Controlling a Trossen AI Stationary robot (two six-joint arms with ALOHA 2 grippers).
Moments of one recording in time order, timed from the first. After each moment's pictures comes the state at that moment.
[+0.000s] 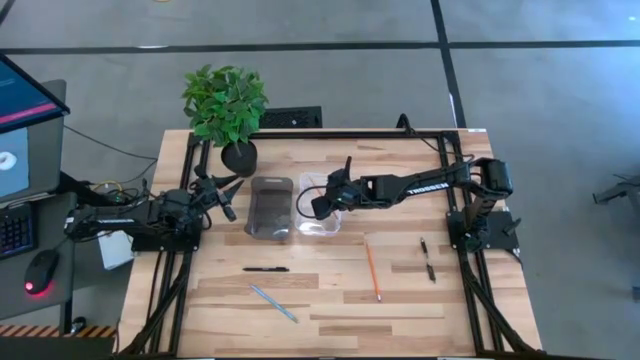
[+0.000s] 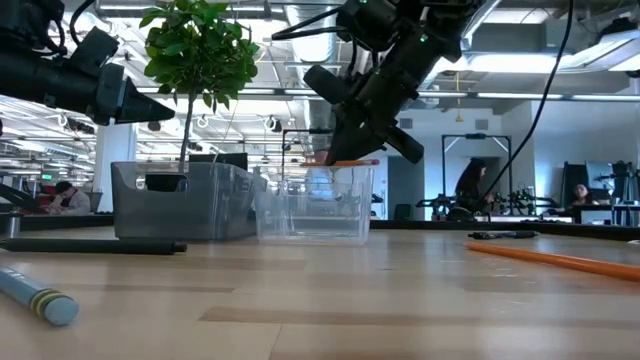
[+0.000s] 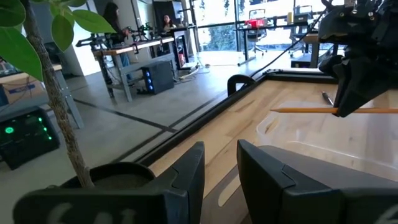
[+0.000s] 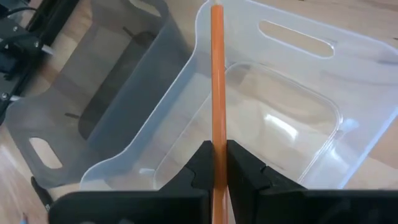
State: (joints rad) left arm 0.06 0.09 0.05 -0.03 -0.61 0.06; right arm -0.05 1.79 1.17 -0.25 0.24 0.89
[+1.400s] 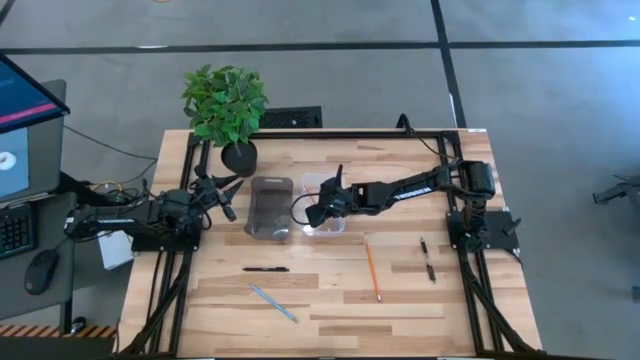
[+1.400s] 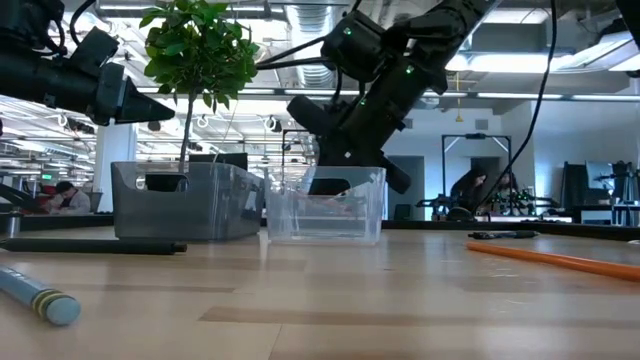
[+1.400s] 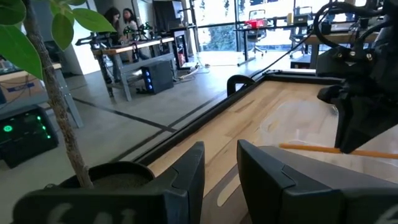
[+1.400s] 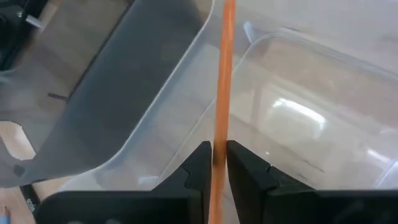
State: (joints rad) left arm 0.06 0.09 0.05 -0.03 -0.61 0.06; right arm -0.05 1.92 1.17 -0.13 0.18 0.89
